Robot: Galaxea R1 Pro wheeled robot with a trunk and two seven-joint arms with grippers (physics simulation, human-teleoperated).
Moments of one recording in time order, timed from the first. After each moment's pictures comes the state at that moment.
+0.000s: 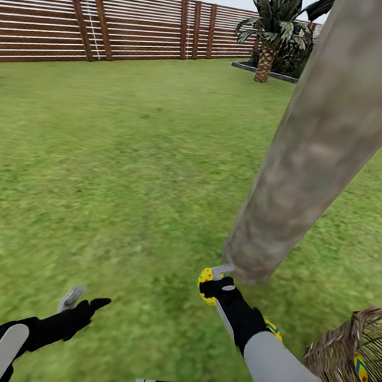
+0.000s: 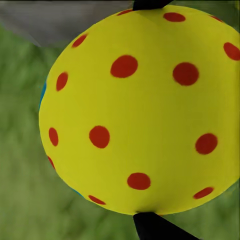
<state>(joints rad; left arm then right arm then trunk) -0.18 0.14 0.19 -1.34 1.01 0.86 0.03 -0.77 0.14 0.21 -0.50 0.12 0.31 -0.06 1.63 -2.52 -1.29</state>
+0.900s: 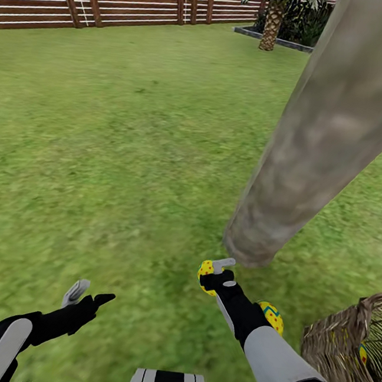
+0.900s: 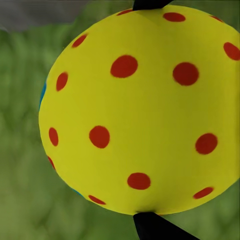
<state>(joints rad) -0.20 0.13 0.19 -1.37 1.01 0.89 0.03 -0.80 0.14 0.20 -0.49 0.11 0.25 -0.06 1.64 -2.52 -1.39</state>
